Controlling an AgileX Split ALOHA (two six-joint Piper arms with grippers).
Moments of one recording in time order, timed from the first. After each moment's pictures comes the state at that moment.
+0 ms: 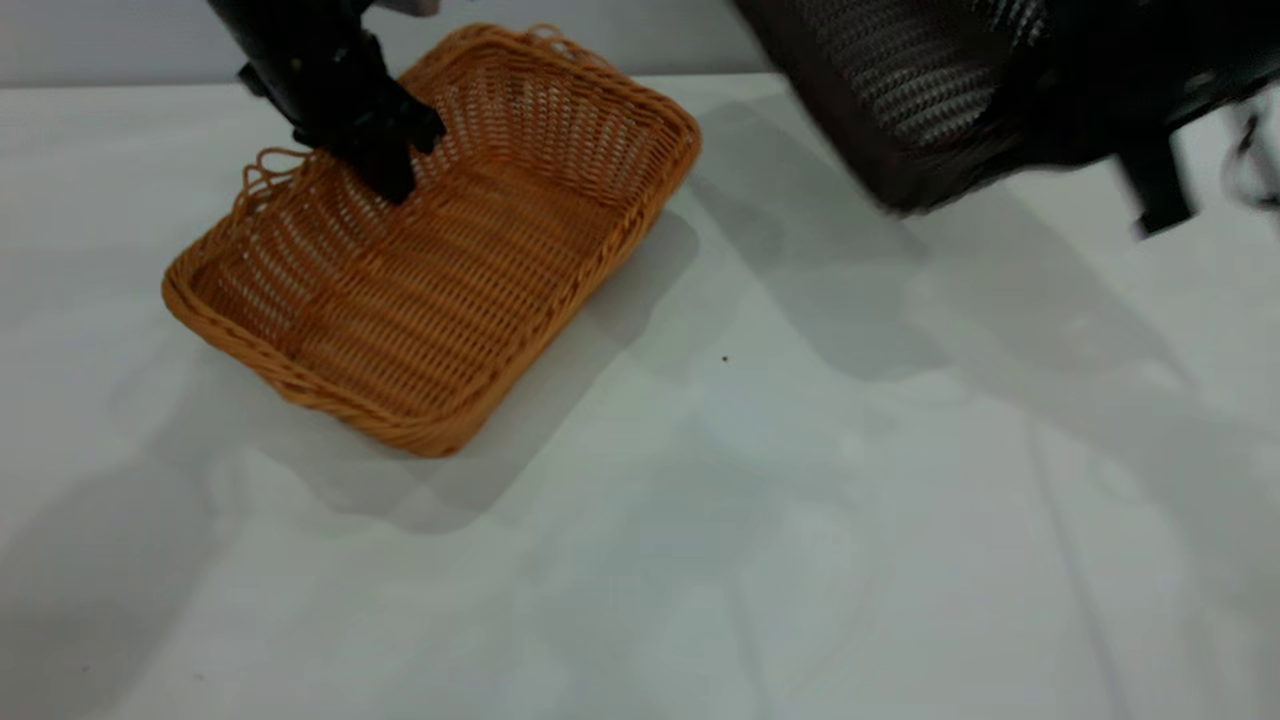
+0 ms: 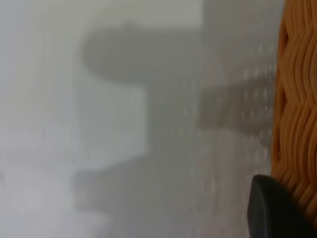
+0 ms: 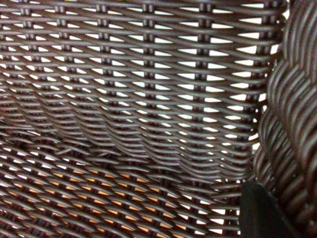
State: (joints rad) left arm -0.22 2.50 -1.81 -0.17 0.53 0.50; right arm 0.08 1.99 -0.95 1.58 0.36 -0.38
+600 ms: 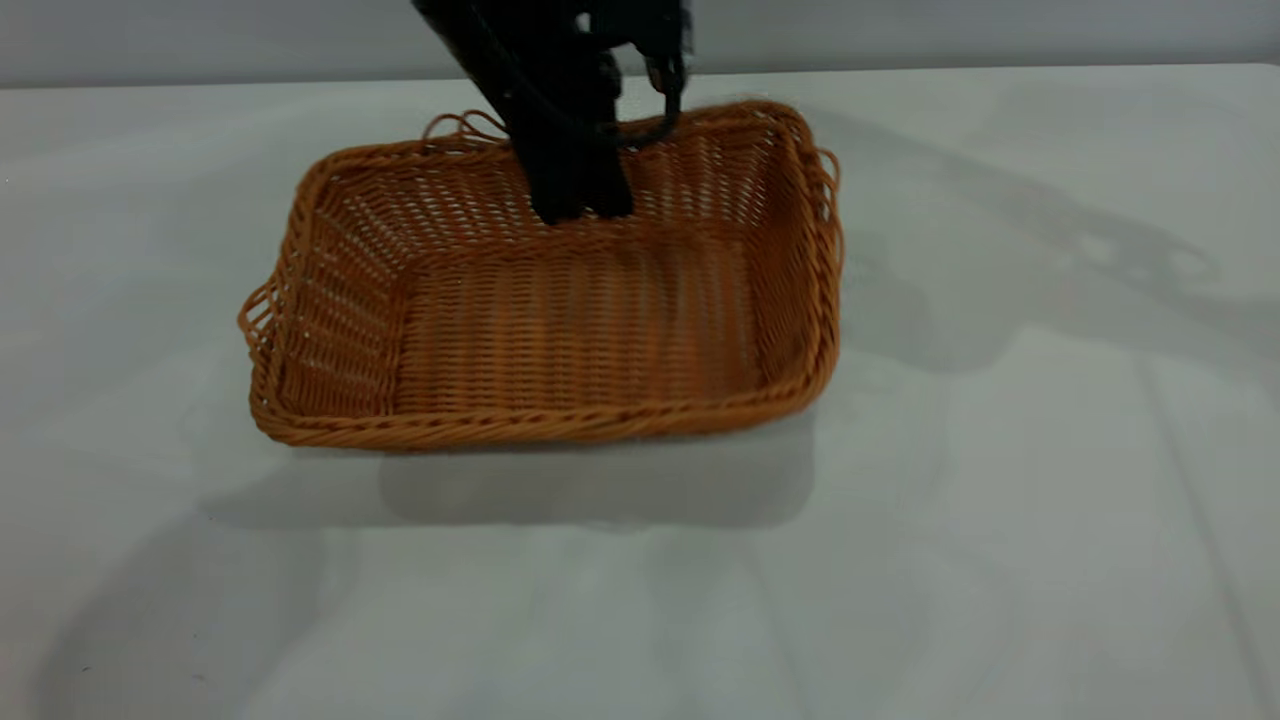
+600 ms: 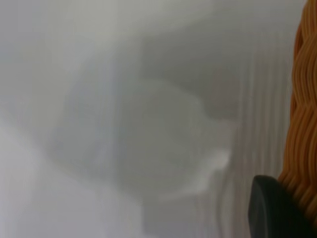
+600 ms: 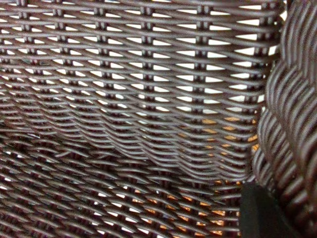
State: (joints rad) left arm -0.45 2.49 -1.81 -0.46 0.51 1.50; right arm -0.14 1.93 -1.38 1.07 1.02 -0.37
